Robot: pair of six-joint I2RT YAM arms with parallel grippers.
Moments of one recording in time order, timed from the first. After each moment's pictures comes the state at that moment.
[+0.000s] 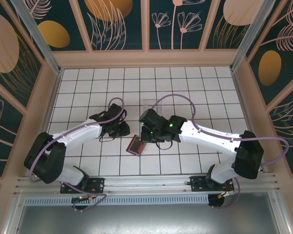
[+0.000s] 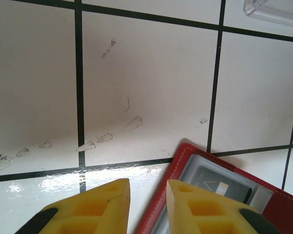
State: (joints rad) left arm -0.60 1.46 0.83 -0.51 0.13 -0.74; right arm 1.07 1.46 1.15 -0.74 0.01 0.97
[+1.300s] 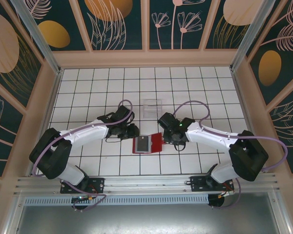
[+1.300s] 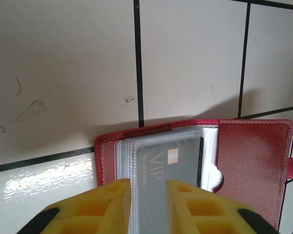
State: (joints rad) left arm -0.69 1.52 0.85 -0.42 0.23 -0.79; right arm 0.84 1.43 0.86 -0.75 0.14 0.93
